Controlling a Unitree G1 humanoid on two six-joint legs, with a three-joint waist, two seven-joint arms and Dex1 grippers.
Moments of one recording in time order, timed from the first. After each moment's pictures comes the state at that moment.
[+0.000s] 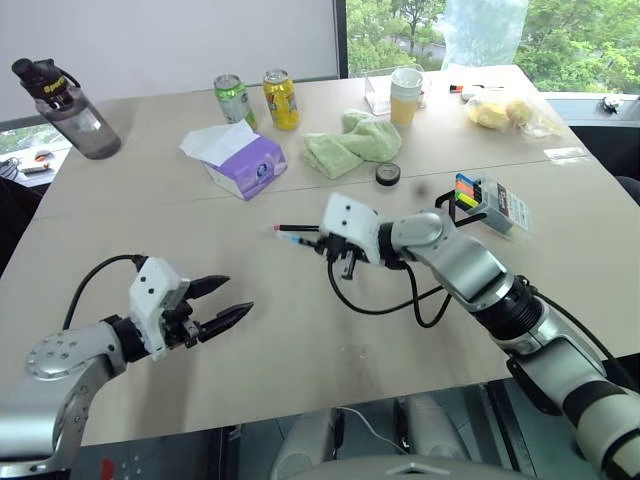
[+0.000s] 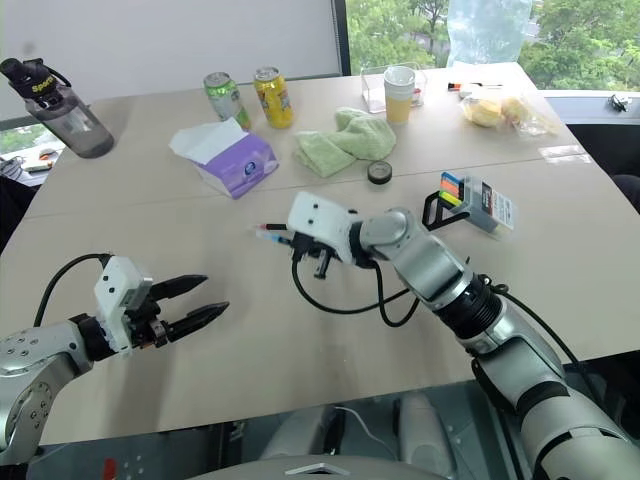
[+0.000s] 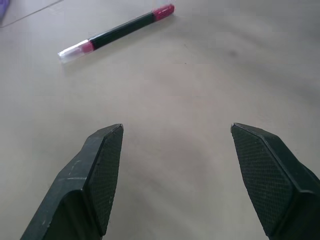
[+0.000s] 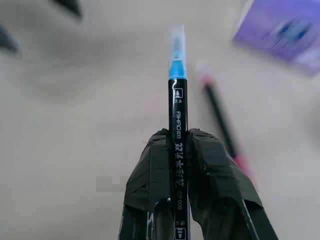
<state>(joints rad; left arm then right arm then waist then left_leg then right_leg) 0.23 0.78 0.39 -0.37 -0.54 0.45 -0.92 -0.84 -0.29 0.49 -0.10 0.11 0.68 0.74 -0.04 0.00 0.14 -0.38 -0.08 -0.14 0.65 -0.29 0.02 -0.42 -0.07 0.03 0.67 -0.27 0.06</state>
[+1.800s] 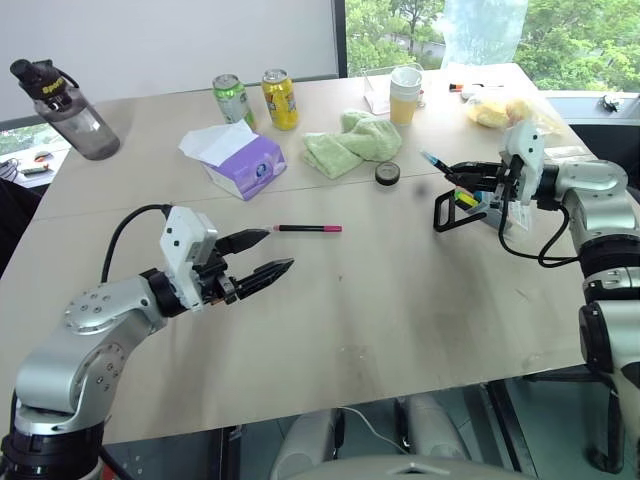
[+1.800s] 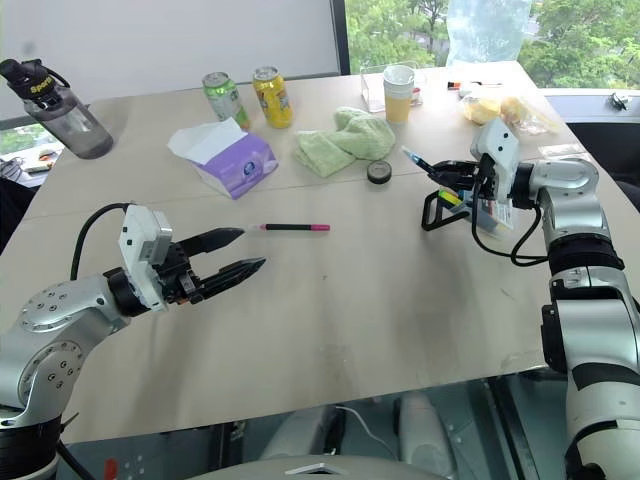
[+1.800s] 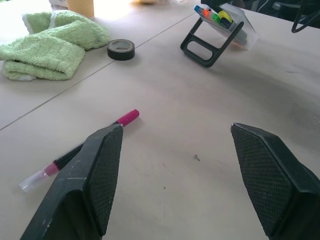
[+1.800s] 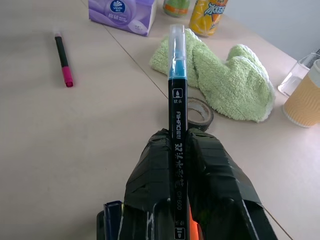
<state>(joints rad) -0.01 0.76 0.31 -0.51 -0.70 0.61 -0.80 -0.97 -0.62 0.02 0.85 0.15 -0.14 1.26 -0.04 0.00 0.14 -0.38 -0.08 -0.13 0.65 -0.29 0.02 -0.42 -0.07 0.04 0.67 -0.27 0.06</state>
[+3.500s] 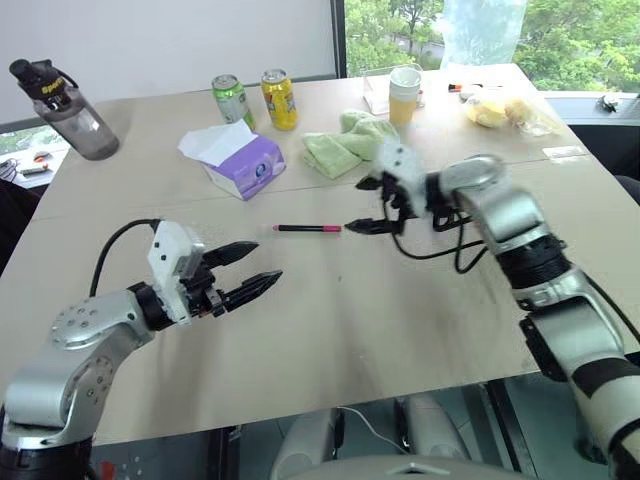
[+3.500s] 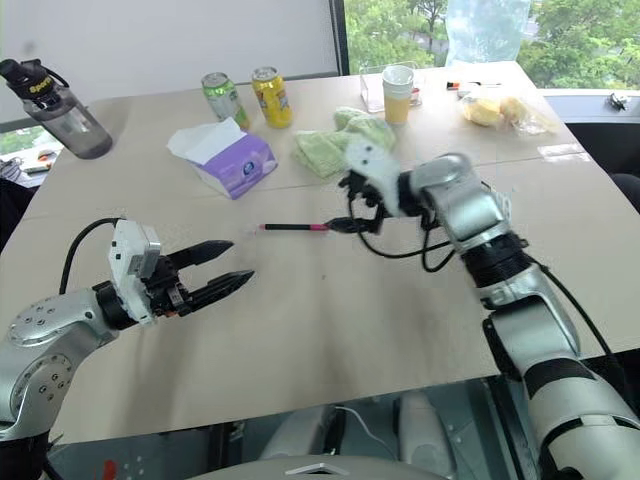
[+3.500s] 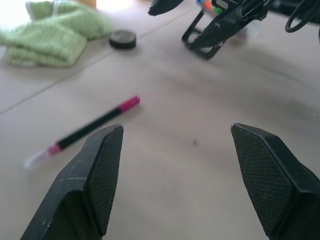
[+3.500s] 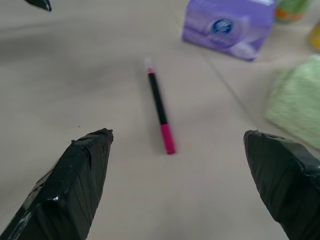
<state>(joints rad) 0.10 0.78 0.36 -0.46 -0.68 0.53 -0.85 -1.01 -0.32 0.36 0.30 0.06 0.56 1.06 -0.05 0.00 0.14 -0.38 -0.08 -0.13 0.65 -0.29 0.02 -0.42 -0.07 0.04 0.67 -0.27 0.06</state>
